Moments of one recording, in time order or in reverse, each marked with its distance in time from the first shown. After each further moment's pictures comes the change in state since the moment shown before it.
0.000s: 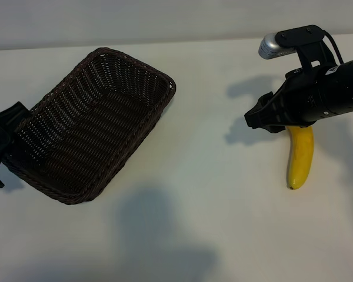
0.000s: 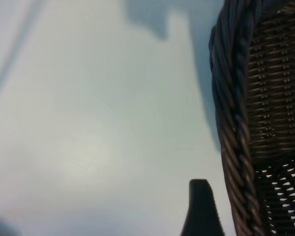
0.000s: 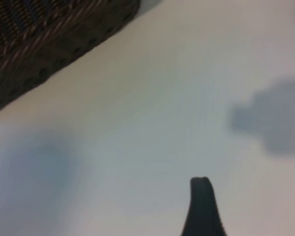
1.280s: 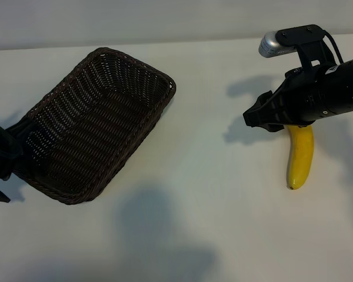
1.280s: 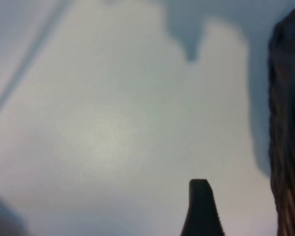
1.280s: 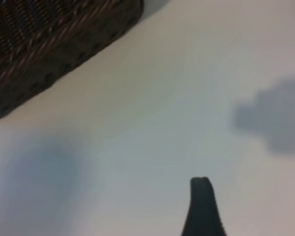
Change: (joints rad) left arm 0.000 0.115 0.043 0.031 -0.050 -0.099; right arm 0.000 0.000 0.000 0.023 -0.001 0.000
